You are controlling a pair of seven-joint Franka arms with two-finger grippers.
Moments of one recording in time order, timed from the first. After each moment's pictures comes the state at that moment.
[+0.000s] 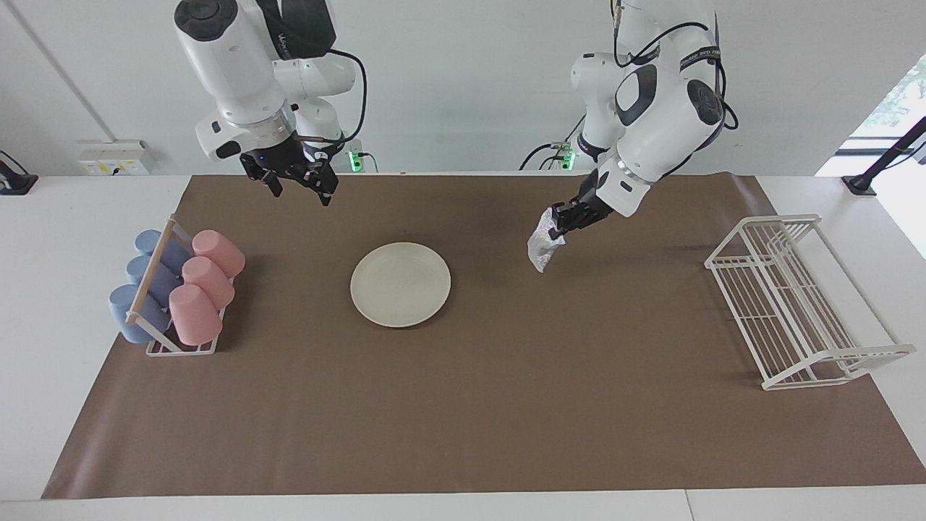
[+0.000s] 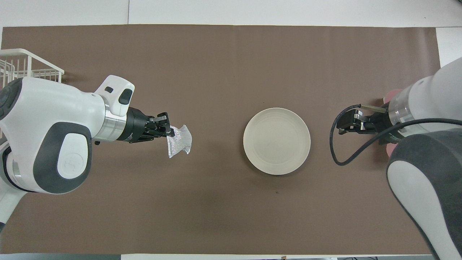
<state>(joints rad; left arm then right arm) -0.31 -0.04 -0.06 -1.97 -0.36 1.96 -0.47 0.07 -0.08 0.06 -1.78 0.05 1.61 0.35</state>
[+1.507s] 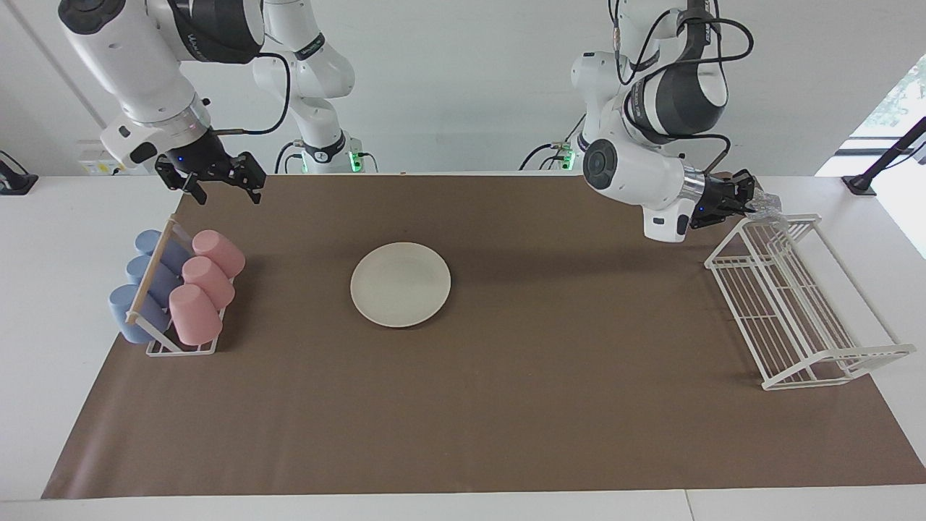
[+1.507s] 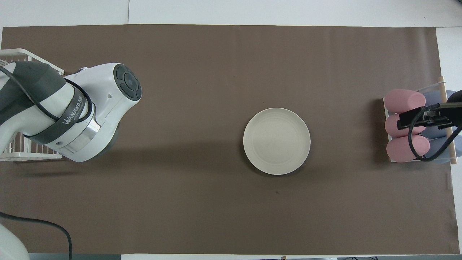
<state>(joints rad) -0.34 0.17 -0.05 -1.79 1.05 1.37 -0.54 -0.10 -0.06 0.06 -1.71 0.01 1.58 -0.03</state>
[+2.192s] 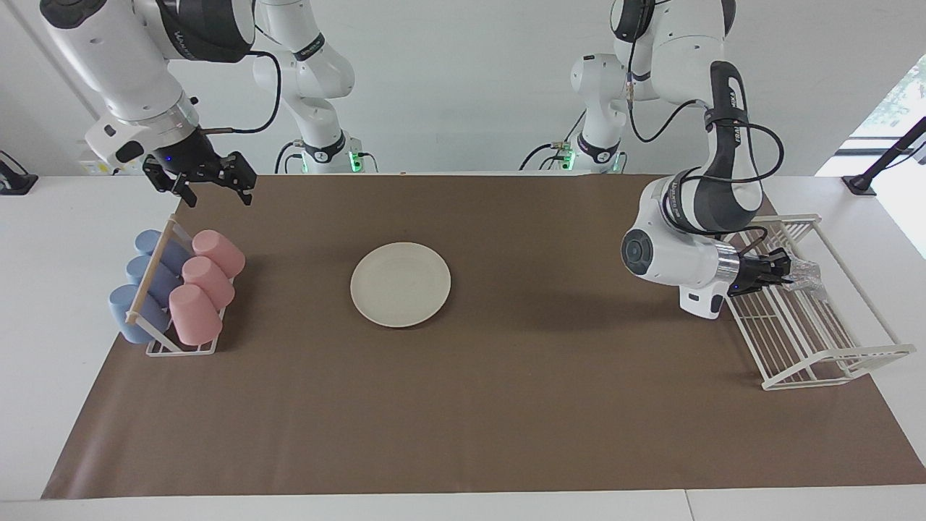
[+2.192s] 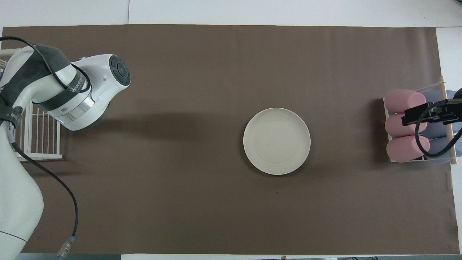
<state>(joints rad) -0.19 0.40 -0.04 -1.68 1.16 1.59 -0.59 -0.12 -0.05 0.06 -1.69 0.01 1.58 -0.06</state>
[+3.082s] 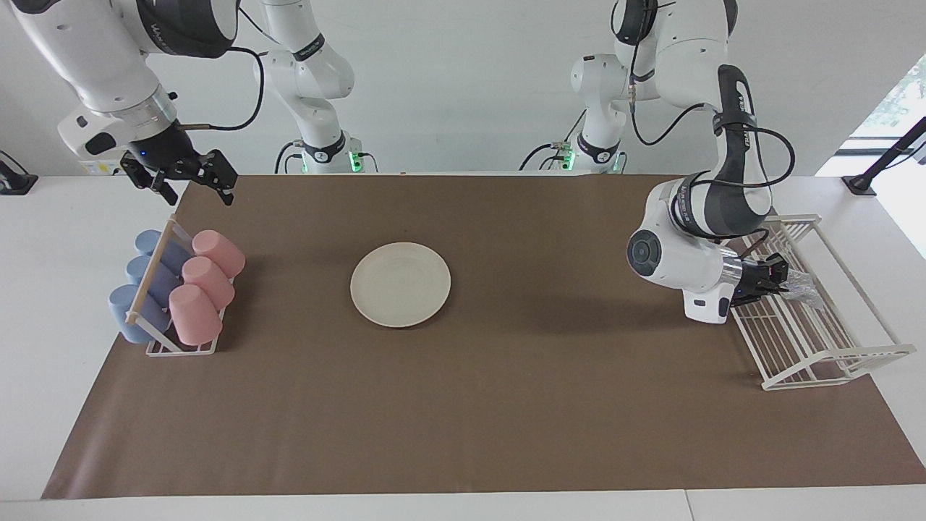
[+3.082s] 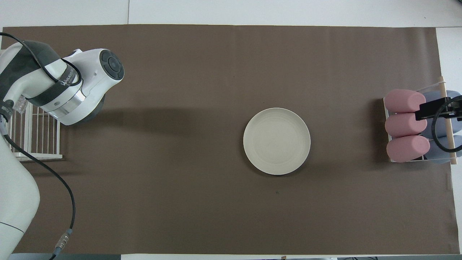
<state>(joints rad) -0.18 0.41 -0.04 -1.68 1.12 1.63 -0.71 -0.16 -0.04 0.06 -1.67 0.01 1.59 -0.07</state>
